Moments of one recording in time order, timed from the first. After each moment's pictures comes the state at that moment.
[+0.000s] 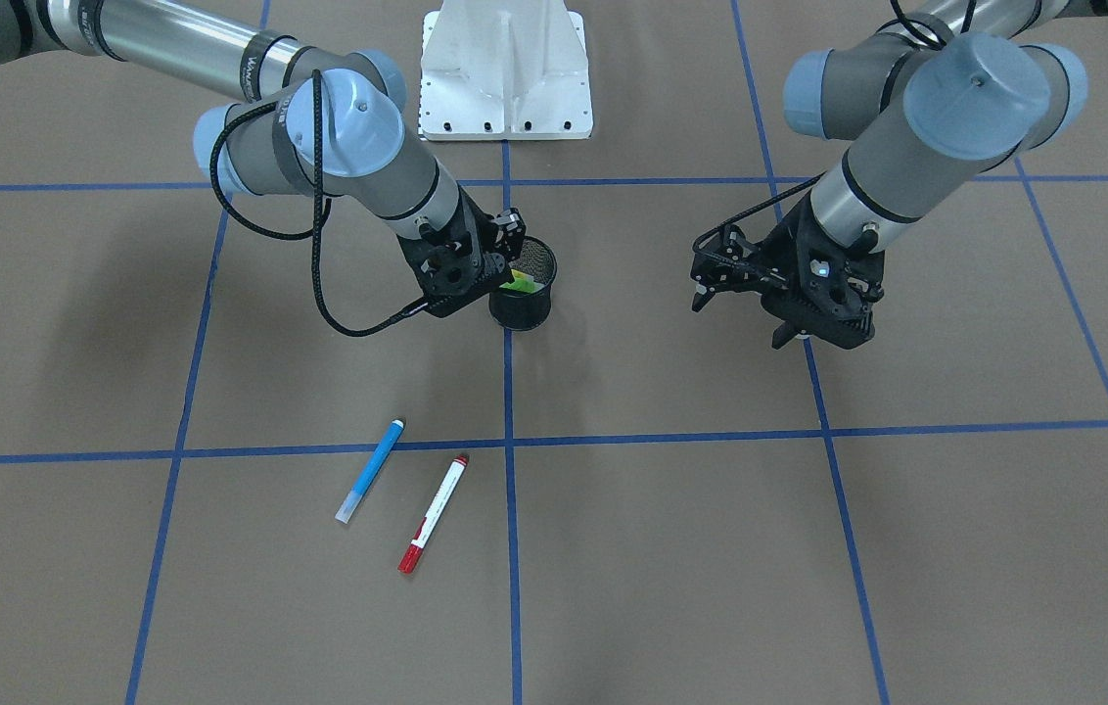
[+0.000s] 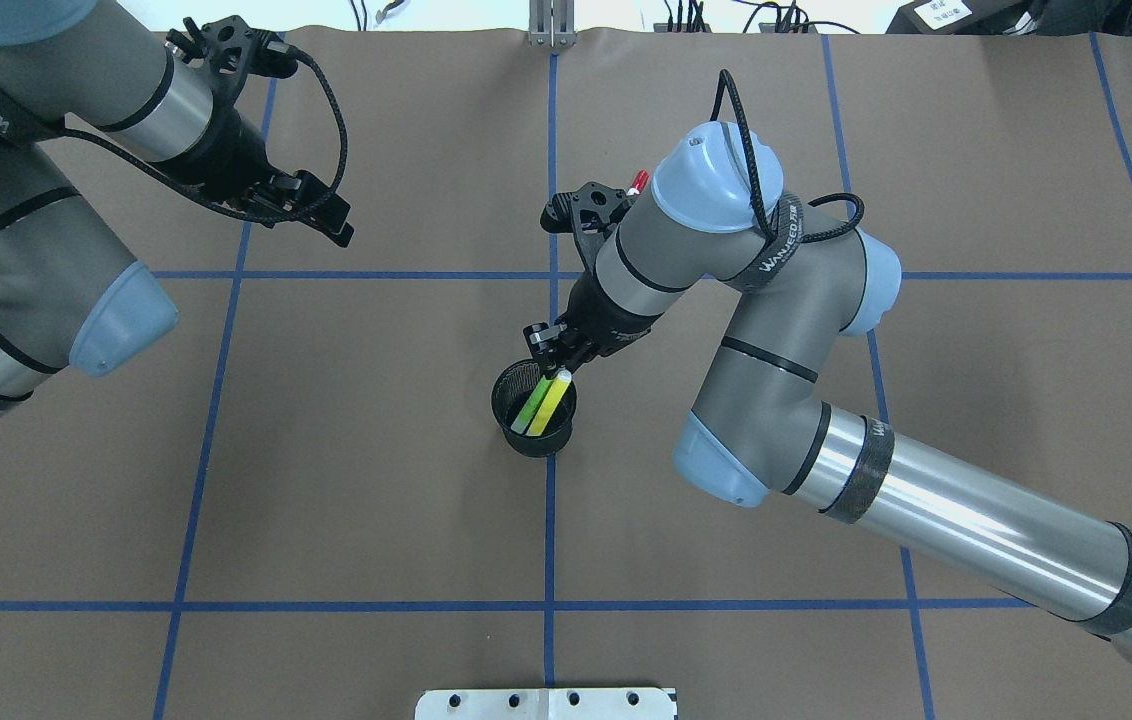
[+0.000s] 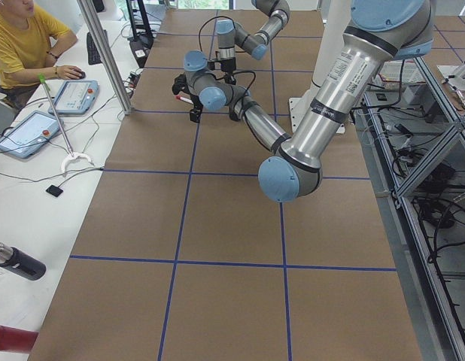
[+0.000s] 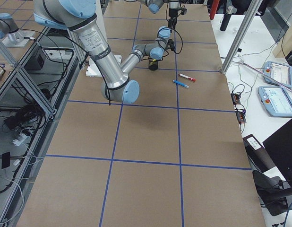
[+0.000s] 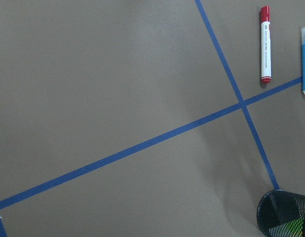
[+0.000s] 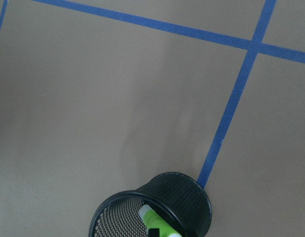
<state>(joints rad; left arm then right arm) -0.91 -2.10 -1.73 -1.77 -2.28 -0.66 0.60 -0.86 1.54 -1.21 2.20 0.95</state>
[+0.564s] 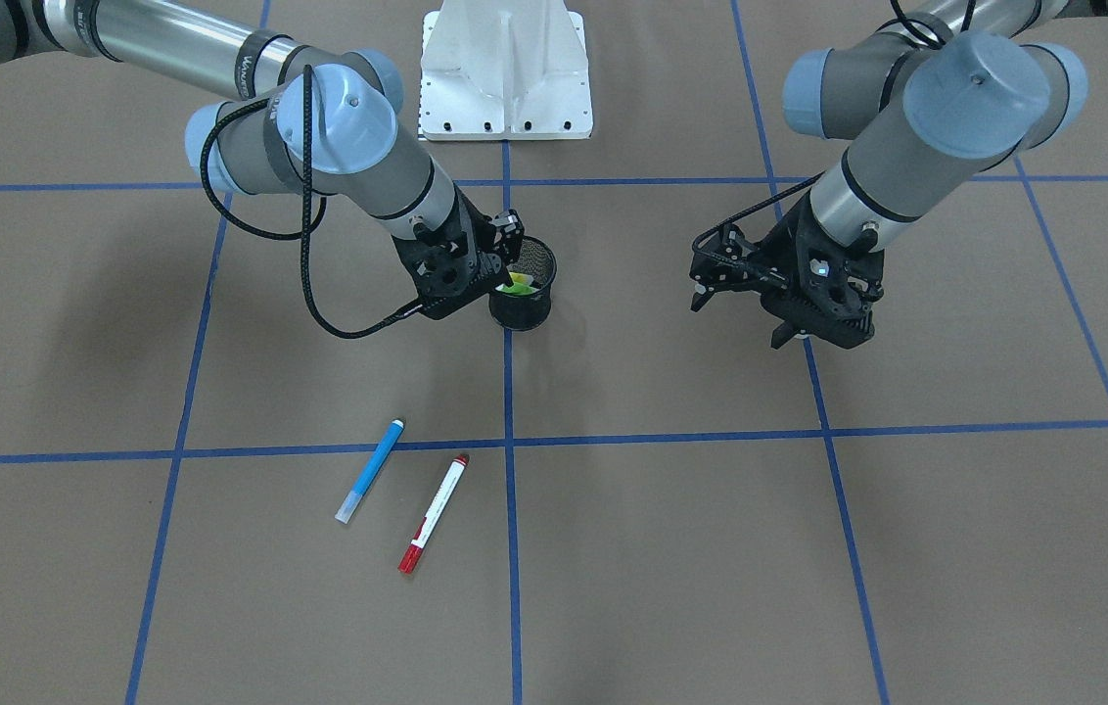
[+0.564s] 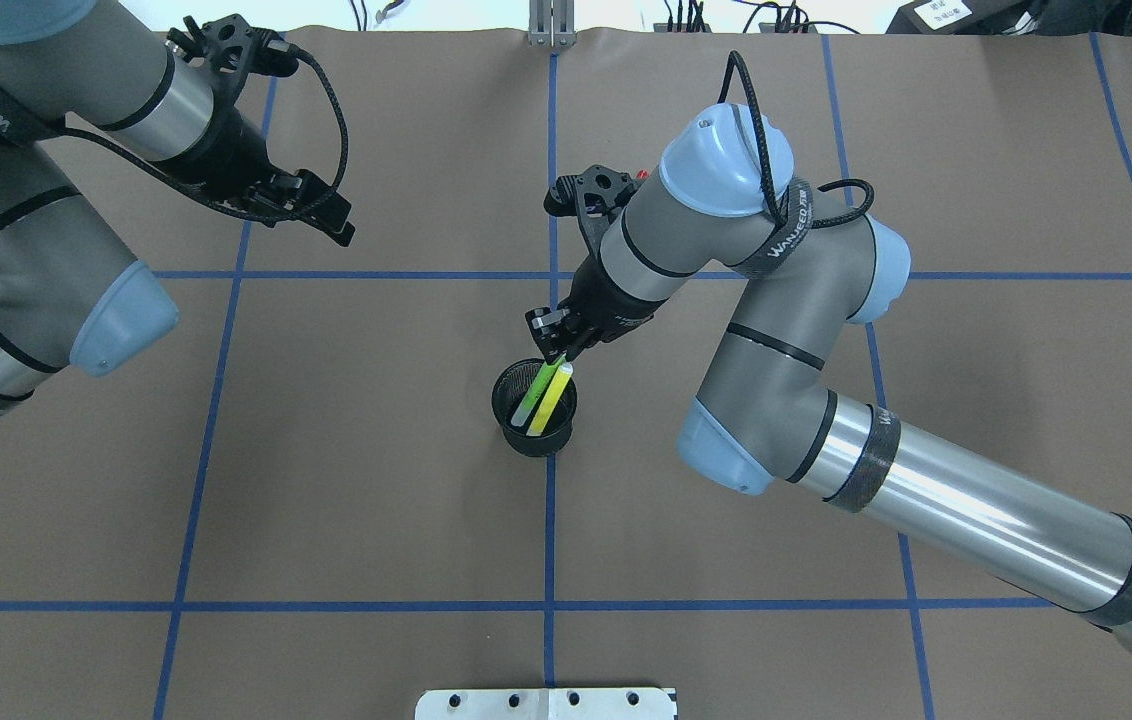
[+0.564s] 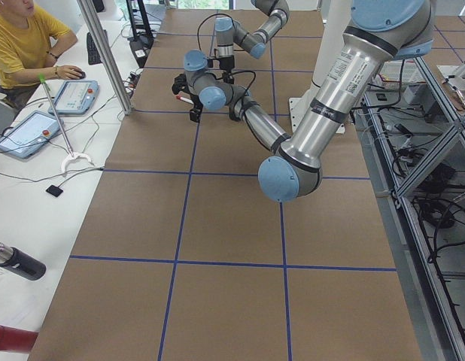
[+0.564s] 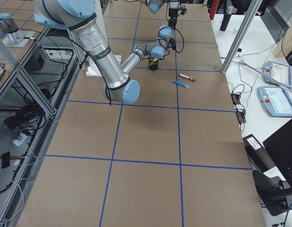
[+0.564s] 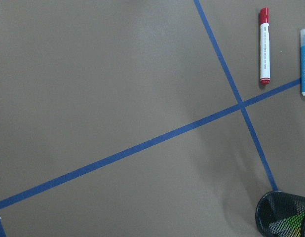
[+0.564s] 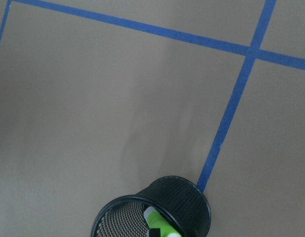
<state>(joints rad) -0.91 -2.10 -1.73 -1.77 -2.28 -0.67 0.62 -0.86 1.56 -1.21 2.20 0.95</state>
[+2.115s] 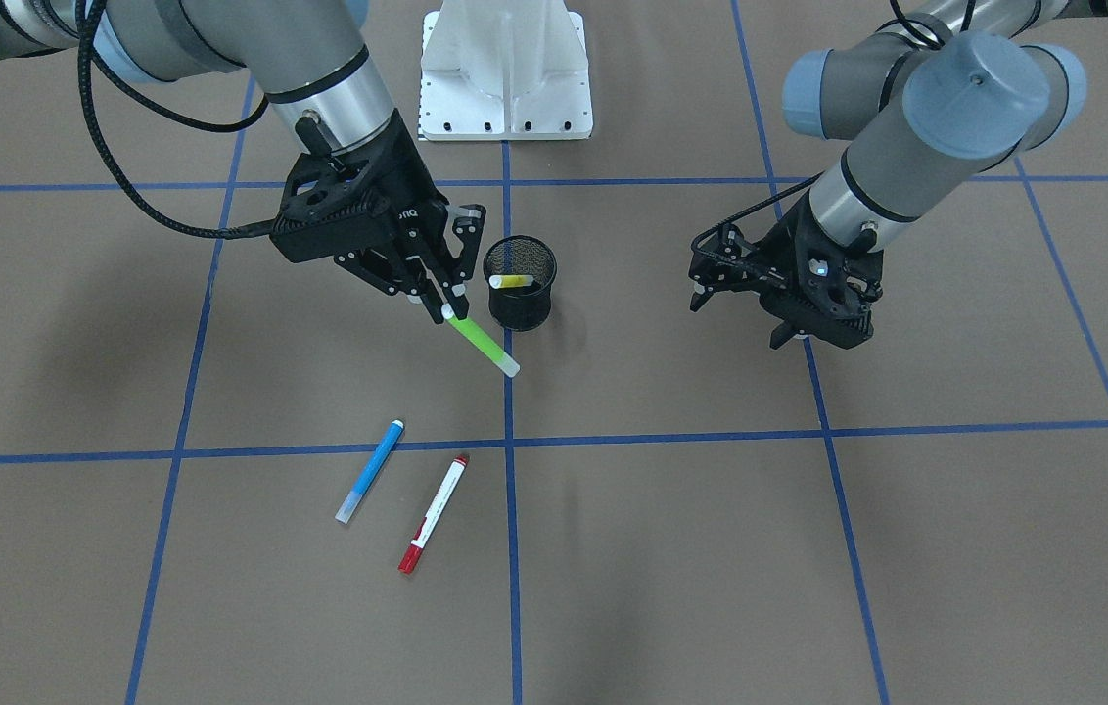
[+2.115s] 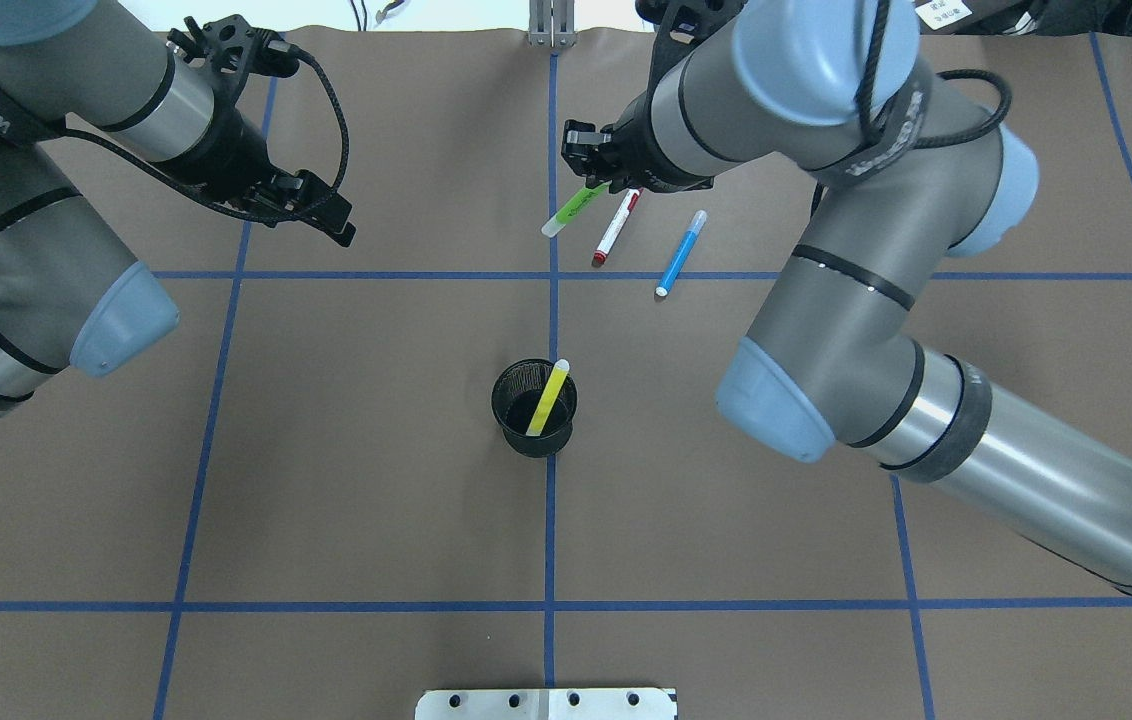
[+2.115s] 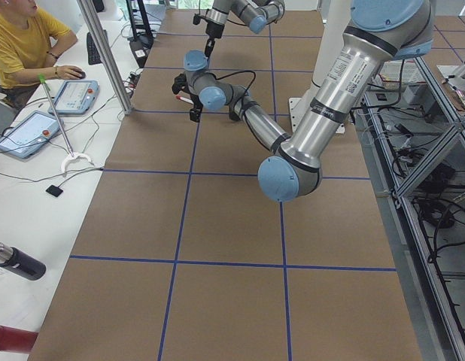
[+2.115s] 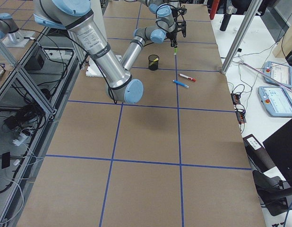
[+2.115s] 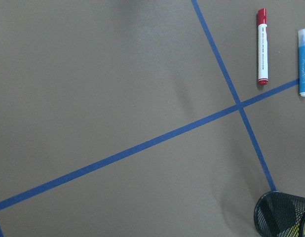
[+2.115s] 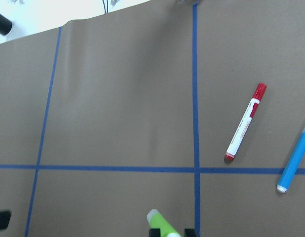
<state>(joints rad) -0.91 -2.10 -1.73 -1.78 -2.28 -0.67 0.70 -0.83 1.76 -1.40 1.75 1.29</state>
